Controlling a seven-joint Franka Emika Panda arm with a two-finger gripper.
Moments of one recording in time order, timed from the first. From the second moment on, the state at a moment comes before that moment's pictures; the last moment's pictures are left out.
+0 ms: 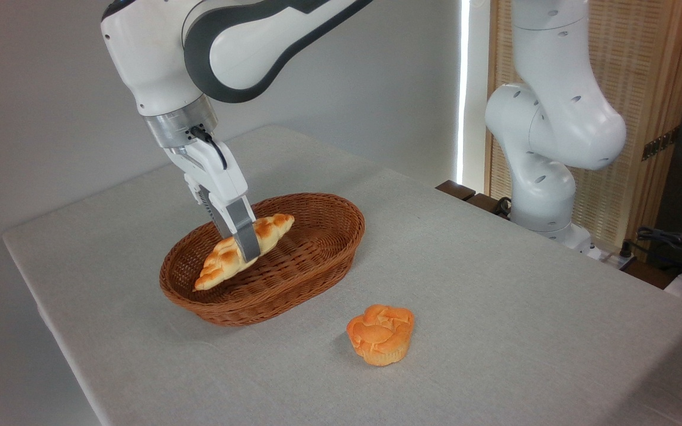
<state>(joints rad) -0.08 0.17 -0.26 -1.73 0.04 1.75 0.49</state>
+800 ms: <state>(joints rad) -0.07 0.03 -0.11 -1.68 0.04 1.72 0.57</state>
